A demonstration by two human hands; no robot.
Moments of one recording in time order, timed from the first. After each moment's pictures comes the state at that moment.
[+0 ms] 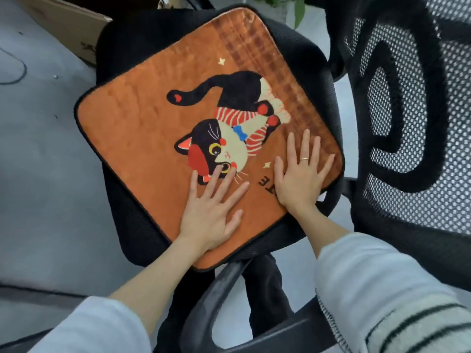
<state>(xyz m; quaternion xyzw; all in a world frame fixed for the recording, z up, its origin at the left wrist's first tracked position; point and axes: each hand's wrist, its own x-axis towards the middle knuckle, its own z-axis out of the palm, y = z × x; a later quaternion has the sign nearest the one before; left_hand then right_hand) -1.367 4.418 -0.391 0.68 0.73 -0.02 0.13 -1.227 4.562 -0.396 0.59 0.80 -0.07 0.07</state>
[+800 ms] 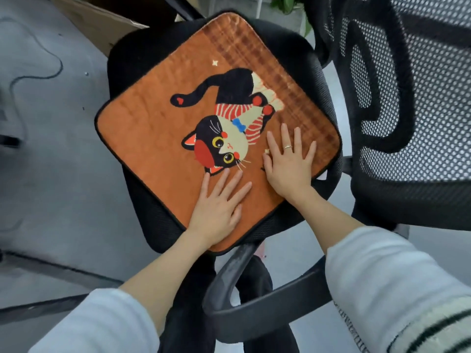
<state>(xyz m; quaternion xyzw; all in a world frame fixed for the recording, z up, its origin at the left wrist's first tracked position) -1.336 4.412 -0.371 0.64 0.74 -0.05 0.20 -1.231 4.575 -0.365 0.45 0.87 -0.12 0.16</state>
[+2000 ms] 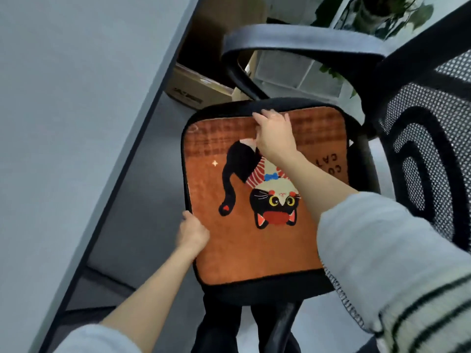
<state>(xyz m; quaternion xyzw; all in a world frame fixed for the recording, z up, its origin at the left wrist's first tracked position) -1.494 4.415 -0.302 0.03 0.89 0.07 0.45 -1.477 4.659 -0.286 0.36 0.90 -0.23 0.07</state>
